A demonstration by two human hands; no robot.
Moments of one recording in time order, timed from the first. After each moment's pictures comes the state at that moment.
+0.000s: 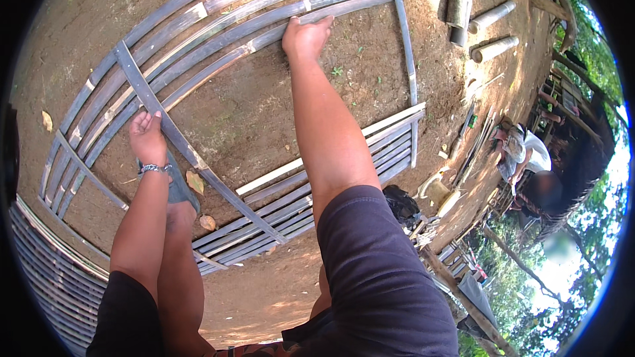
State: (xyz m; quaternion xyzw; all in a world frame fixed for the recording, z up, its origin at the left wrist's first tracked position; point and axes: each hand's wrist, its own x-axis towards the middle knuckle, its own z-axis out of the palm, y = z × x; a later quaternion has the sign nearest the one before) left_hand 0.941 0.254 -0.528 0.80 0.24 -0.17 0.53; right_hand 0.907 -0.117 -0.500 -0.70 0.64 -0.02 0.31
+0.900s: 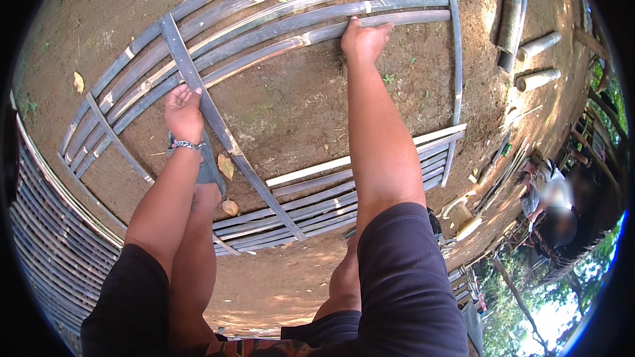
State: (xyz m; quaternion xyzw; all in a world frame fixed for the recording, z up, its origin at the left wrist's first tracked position) left_hand 0.942 0.250 -0.530 0.78 0.22 -0.15 0.56; right_hand 0.893 -0.131 -0.528 -0.72 0.62 -0.04 0.30
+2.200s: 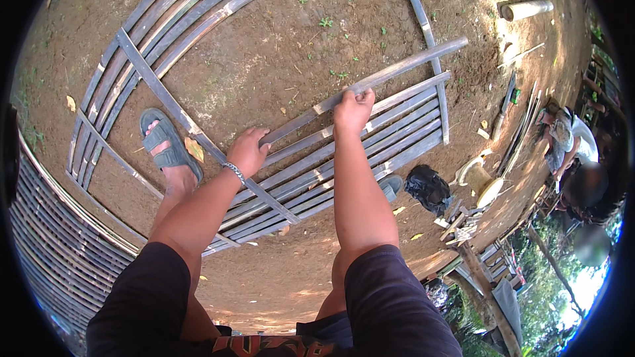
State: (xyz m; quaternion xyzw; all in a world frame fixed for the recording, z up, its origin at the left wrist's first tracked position) left_hand 0.719 0.169 -0.448 0.80 -0.30 -0.49 0.18; right_hand 0.602 -0.073 -0.469 -0.43 0.72 -0.16 0.51
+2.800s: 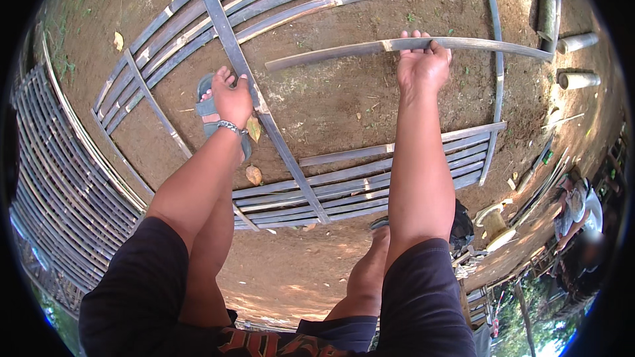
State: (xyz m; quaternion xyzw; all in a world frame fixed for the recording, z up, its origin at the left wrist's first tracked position) left_hand 0.862 0.241 -0.477 0.91 0.12 -0.16 0.35; right_hand 0.768 -0.124 -0.477 -0.18 0.52 -0.34 0.76
